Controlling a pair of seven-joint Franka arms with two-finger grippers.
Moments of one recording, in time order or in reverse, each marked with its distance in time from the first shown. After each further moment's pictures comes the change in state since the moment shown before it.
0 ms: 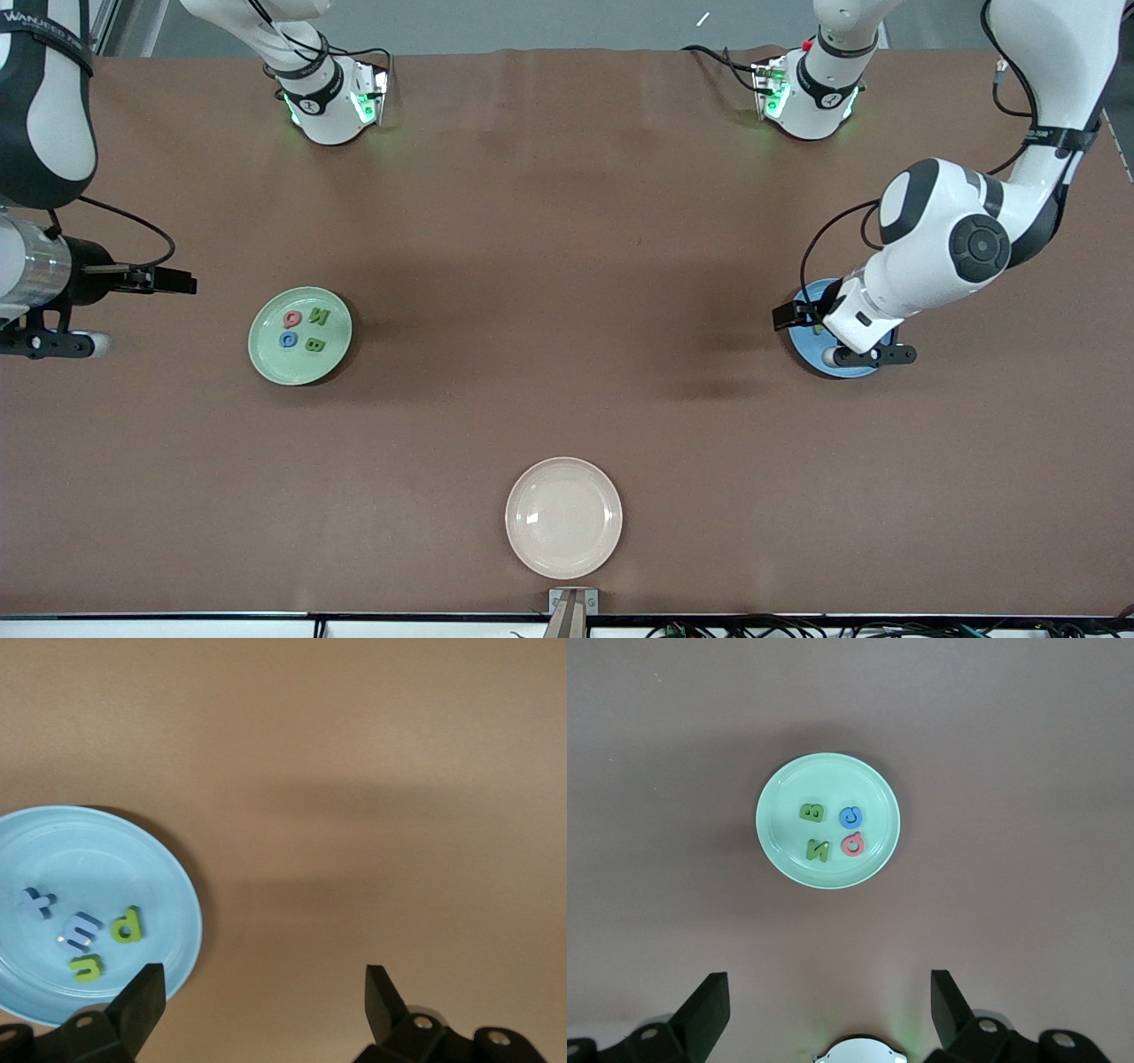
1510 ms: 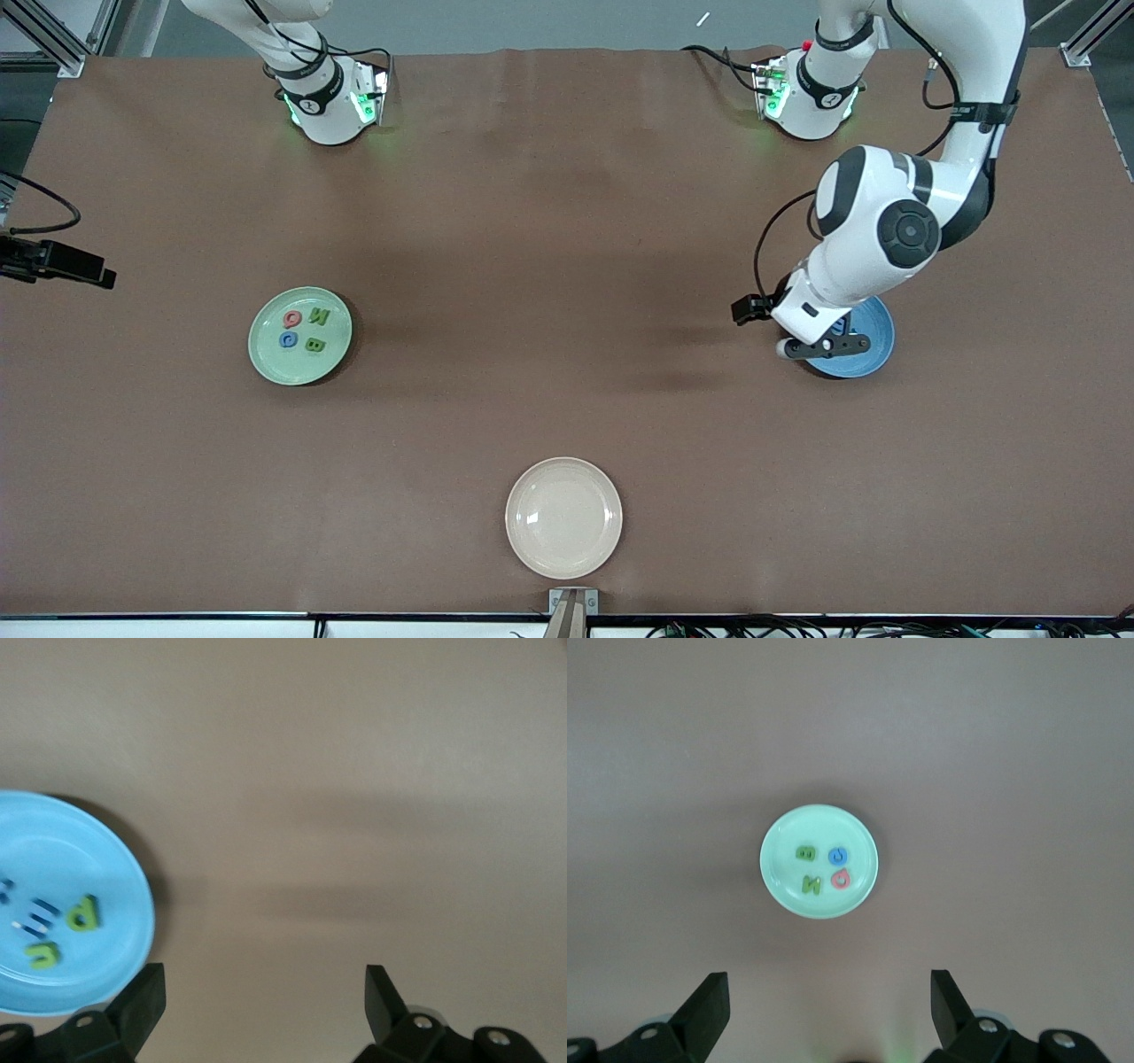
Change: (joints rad) left arm -0.879 -0.078 0.860 0.024 -0.242 -0.003 0.081; right arm -0.049 0.000 0.001 0.212 0.001 -0.087 -0.014
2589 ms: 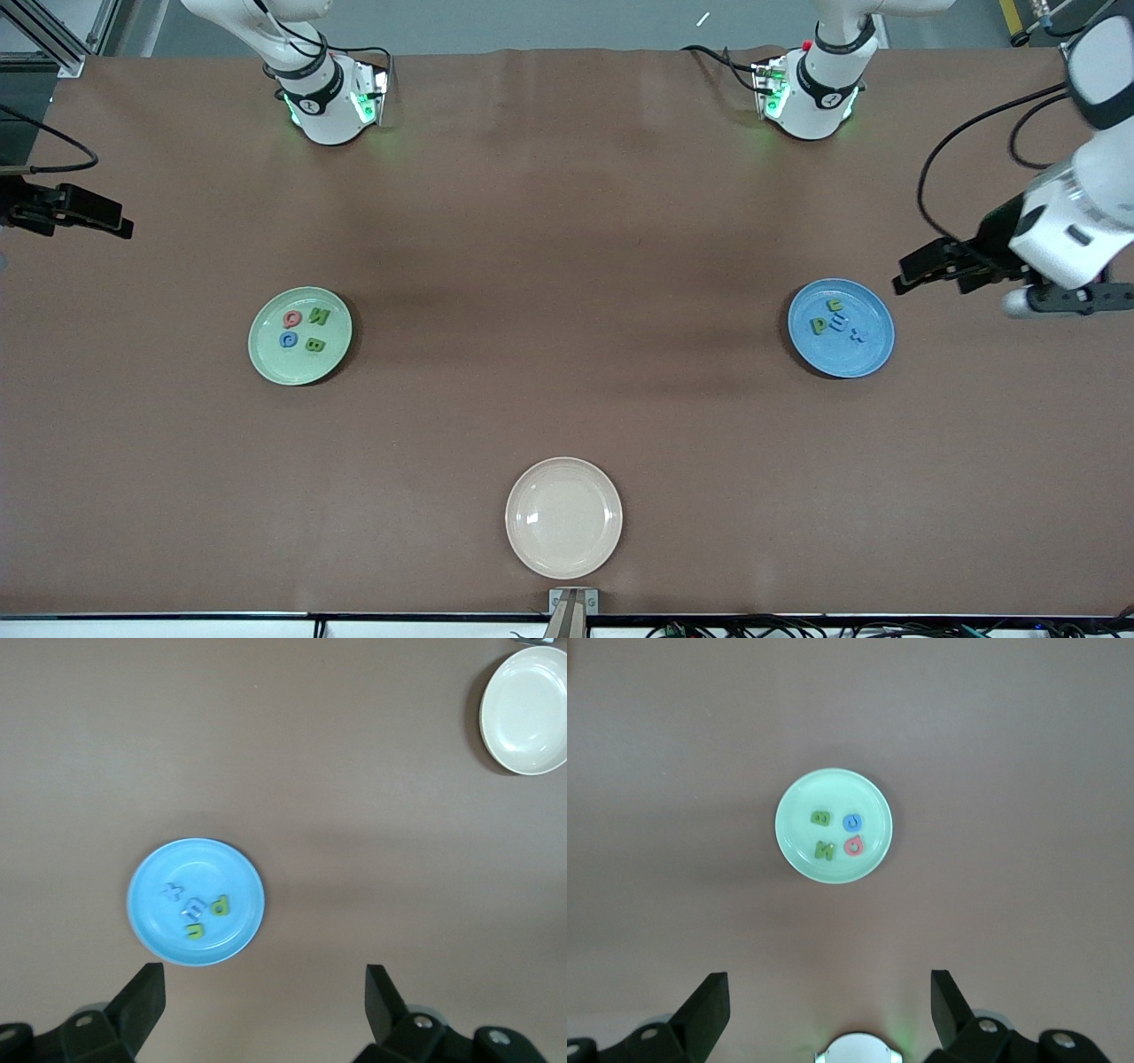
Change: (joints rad) left arm 0.245 -0.175 0.008 0.371 0.021 -0.485 0.172; right arm 0.029 -0.172 0.018 -0.188 0.001 0.040 -0.002
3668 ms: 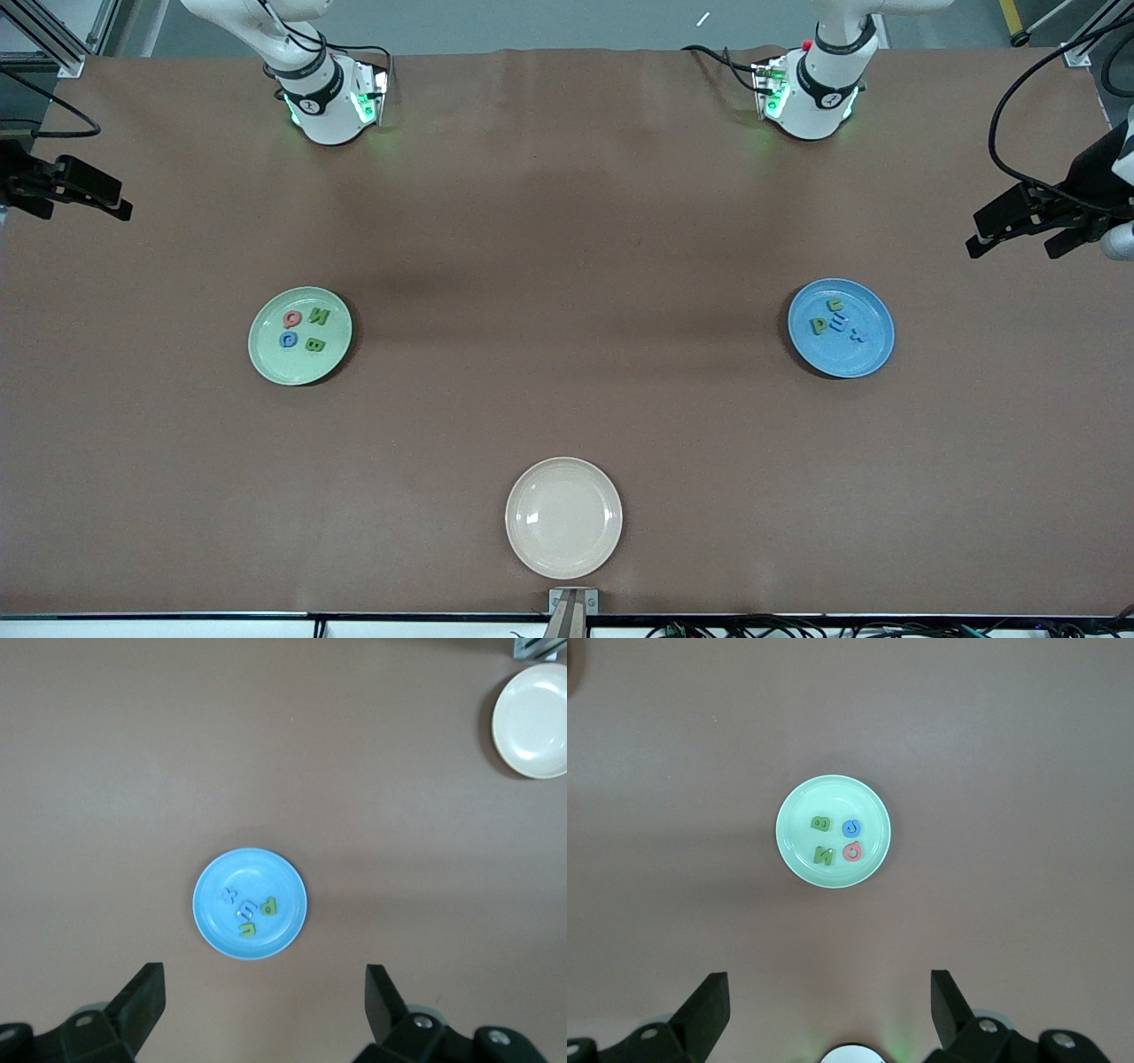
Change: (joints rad) left arm 0.018 -0.035 -0.016 0.099 0.097 -0.095 0.025; right arm 0.001 -0.100 -0.006 -0.108 -0.008 0.053 -0.032
